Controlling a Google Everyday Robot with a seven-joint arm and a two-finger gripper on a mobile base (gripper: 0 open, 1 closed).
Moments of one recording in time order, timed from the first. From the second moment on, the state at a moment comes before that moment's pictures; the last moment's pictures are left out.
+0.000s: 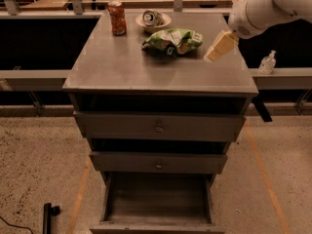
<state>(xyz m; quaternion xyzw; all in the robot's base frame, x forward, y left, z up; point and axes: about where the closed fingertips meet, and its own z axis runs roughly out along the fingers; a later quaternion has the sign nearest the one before) 0.710 -0.192 0.961 -0.50 0.75 -0.10 0.42</state>
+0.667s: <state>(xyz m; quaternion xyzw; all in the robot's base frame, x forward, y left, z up) 0.767 -0.184 0.949 -0.49 0.74 -0.12 0.44</state>
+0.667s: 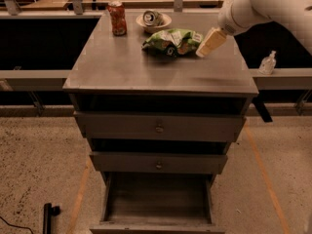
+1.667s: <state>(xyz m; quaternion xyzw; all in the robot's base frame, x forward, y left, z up) 0.838 -0.158 0.922 -0.54 0.72 -0.06 0.43</state>
